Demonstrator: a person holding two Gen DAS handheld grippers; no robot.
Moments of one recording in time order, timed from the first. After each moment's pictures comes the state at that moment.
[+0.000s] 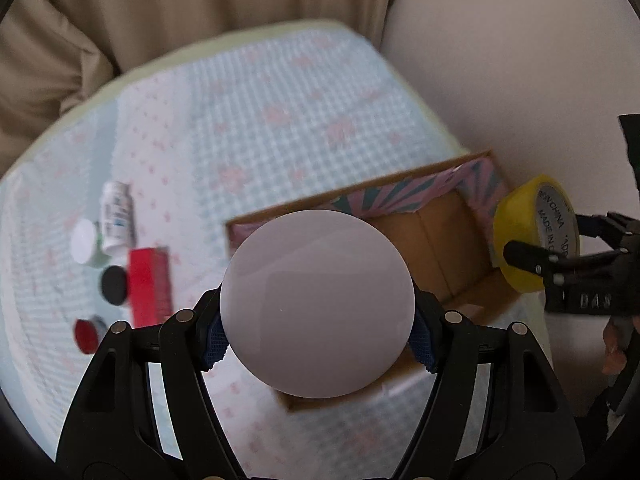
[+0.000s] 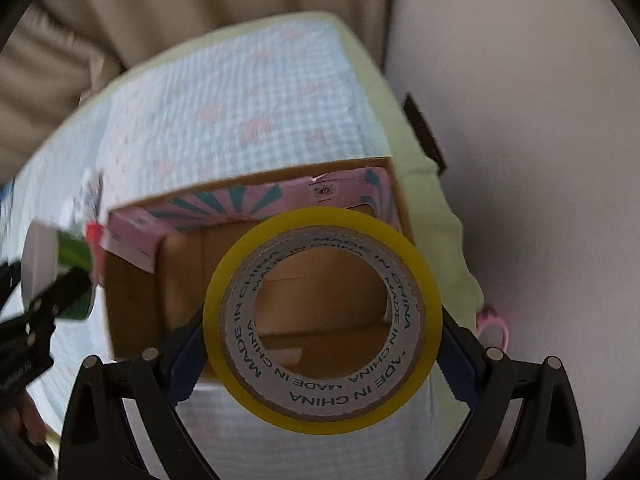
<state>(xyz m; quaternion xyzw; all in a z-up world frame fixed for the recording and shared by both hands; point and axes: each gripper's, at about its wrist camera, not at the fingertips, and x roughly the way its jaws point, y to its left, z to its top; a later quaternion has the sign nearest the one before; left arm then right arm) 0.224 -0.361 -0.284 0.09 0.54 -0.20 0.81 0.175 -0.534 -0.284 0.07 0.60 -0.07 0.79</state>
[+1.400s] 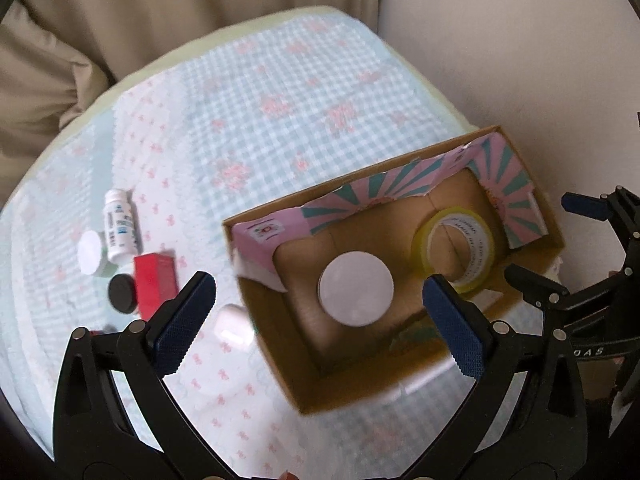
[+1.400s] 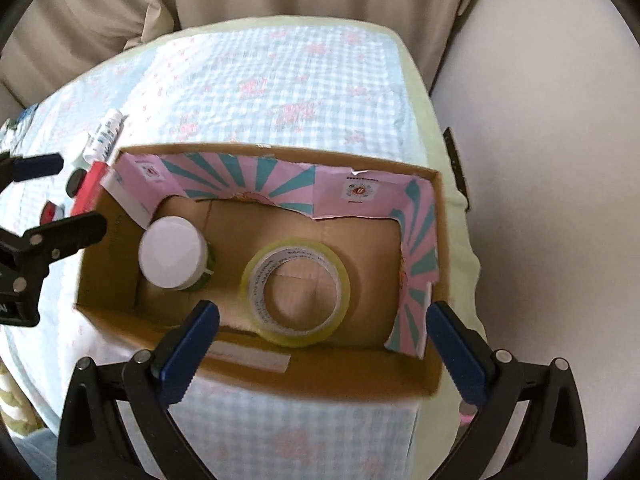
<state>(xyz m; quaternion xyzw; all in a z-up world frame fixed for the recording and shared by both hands) 0.217 -0.366 -0.275 0.14 0.54 -0.20 0.81 0.157 -0.512 -0.300 -0.02 0.57 -0.02 0.82</state>
